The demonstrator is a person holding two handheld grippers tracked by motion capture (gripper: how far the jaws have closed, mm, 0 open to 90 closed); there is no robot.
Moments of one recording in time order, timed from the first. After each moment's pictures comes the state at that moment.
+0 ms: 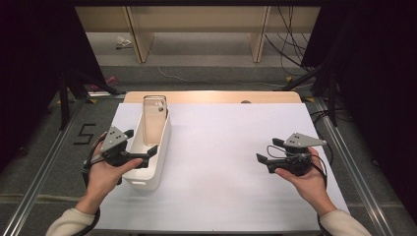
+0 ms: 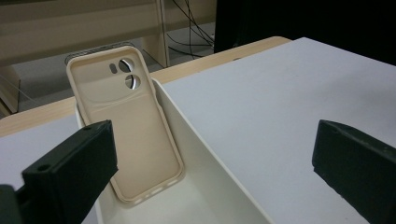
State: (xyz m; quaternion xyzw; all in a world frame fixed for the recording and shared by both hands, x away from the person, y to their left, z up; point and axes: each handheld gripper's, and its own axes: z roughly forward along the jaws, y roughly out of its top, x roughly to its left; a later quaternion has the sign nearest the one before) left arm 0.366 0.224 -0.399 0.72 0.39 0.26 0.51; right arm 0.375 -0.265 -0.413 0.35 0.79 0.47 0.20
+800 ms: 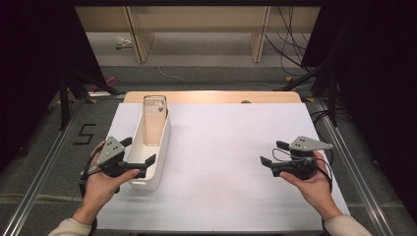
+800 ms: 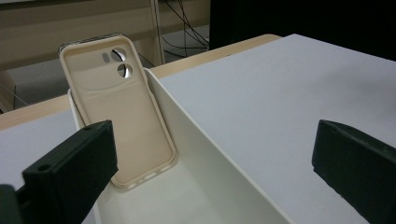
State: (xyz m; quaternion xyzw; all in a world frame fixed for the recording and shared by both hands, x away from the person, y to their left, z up) left arm 0.346 0.230 -0.413 0.72 0.38 0.26 0.51; right arm 0.364 -0.275 -0.412 0.35 0.78 0.47 0.19
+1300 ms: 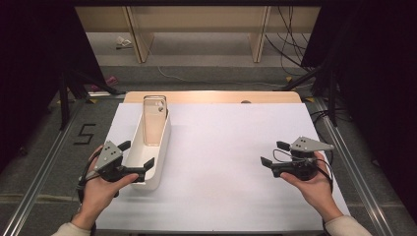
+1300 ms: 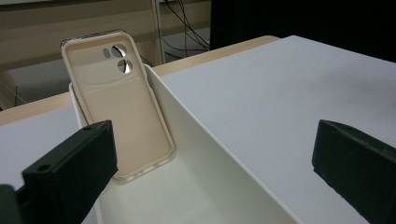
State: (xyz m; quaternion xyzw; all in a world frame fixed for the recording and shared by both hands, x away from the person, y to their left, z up) left arm 0.337 0.233 -0.418 0.72 0.39 0.27 0.52; right arm 0.363 -0.275 -0.412 0.35 0.78 0.48 0.20
